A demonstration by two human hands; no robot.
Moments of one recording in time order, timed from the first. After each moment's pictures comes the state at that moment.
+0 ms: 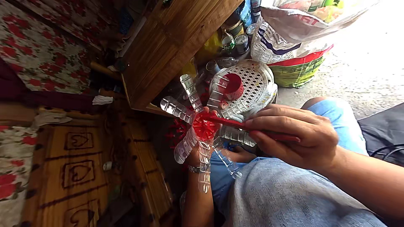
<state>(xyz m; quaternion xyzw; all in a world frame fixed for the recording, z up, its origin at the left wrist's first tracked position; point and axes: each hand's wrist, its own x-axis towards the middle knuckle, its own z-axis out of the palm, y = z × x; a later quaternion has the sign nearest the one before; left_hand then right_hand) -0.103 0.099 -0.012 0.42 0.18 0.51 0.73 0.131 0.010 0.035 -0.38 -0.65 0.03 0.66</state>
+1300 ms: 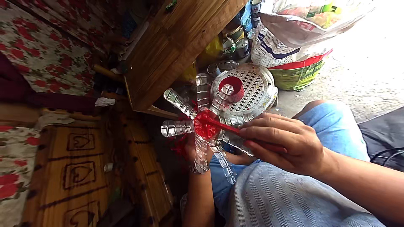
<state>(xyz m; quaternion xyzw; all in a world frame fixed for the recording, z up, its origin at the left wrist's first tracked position) -0.089 0.103 -0.003 0.39 0.15 0.54 0.72 0.122 0.008 0.026 -0.37 -0.67 0.05 0.64</state>
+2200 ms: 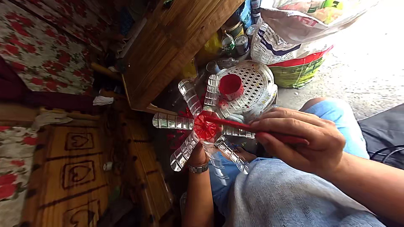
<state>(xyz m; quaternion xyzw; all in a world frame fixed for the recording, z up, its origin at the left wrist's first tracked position) -0.103 0.106 -0.024 0.47 0.15 0.49 0.71 0.130 0.002 0.029 -0.39 -0.63 0.05 0.67</state>
